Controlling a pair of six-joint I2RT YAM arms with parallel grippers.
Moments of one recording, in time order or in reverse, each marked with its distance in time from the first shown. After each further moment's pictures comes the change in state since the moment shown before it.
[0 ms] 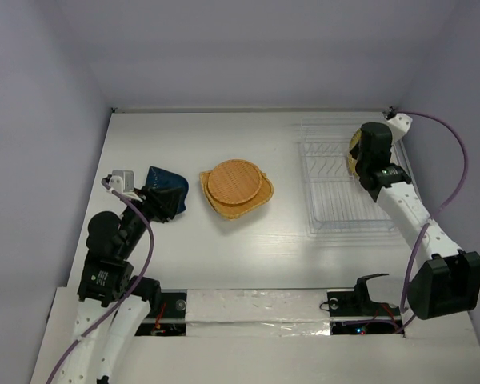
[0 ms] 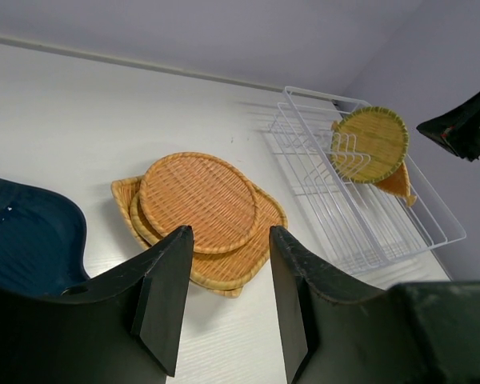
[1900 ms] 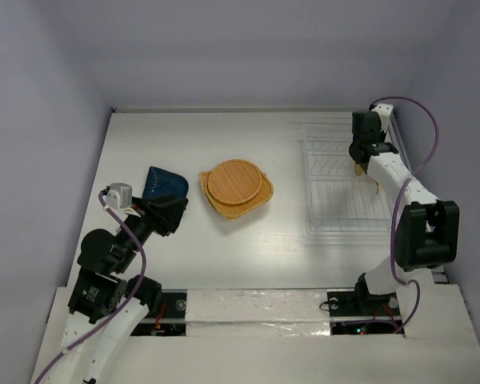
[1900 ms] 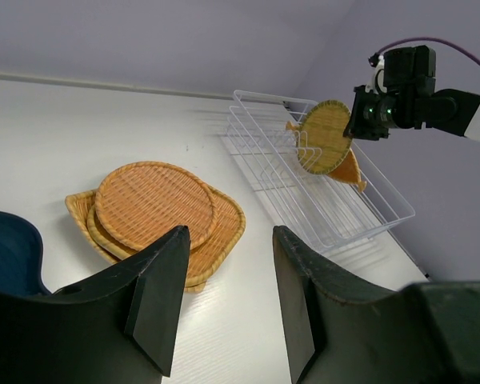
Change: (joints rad) left arm -0.175 -0.127 0.000 -0.023 -0.062 0.000; right arm -0.135 0.335 0.193 -0.138 0.118 -0.336
